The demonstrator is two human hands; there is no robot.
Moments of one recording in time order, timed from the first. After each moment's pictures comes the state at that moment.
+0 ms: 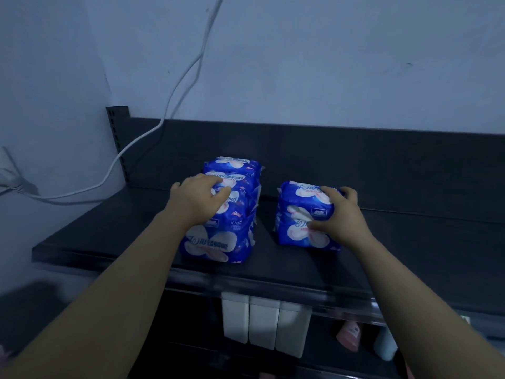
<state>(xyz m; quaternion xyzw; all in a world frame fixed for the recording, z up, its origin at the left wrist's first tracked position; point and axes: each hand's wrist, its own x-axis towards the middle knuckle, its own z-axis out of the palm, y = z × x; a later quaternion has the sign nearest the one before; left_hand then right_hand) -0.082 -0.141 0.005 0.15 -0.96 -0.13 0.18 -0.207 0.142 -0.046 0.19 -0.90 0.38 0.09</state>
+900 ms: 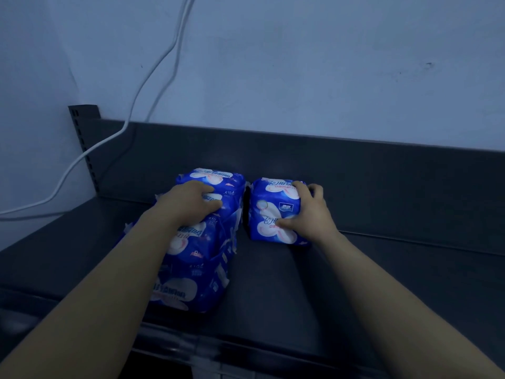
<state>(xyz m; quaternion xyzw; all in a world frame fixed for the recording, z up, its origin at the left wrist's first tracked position) -0.182 -0.148 0.011 0.20 -0.96 -0.16 0.08 -0.323 0.086 -0.047 0.25 -0.90 0.34 0.08</state>
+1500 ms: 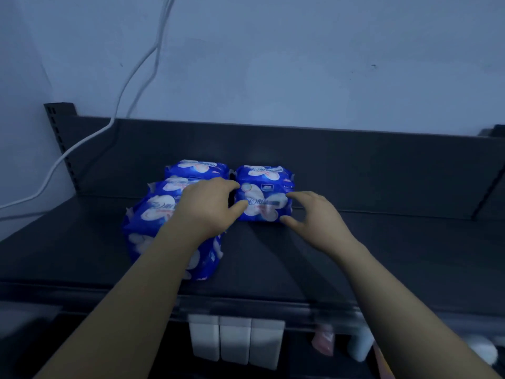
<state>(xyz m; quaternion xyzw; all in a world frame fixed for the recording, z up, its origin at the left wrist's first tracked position) -0.112 -0.061 0.022 0.04 -0.98 -0.10 0.19 -0.193 0.145 -0.016 0.27 -0.92 0.24 0.16</state>
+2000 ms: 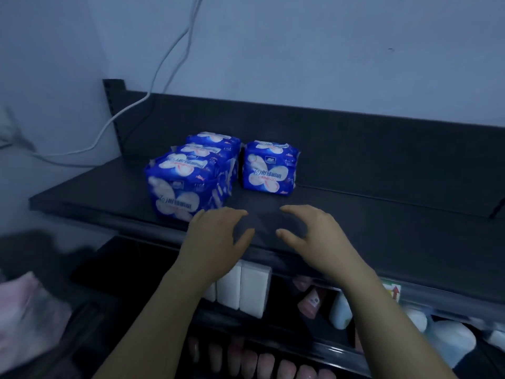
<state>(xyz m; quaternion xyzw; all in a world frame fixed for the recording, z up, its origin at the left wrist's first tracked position) -0.001 0.035 -0.051 0.08 -0.96 -0.15 0.24 -0.101 0.216 -0.039 0.38 -0.88 0.26 0.10</state>
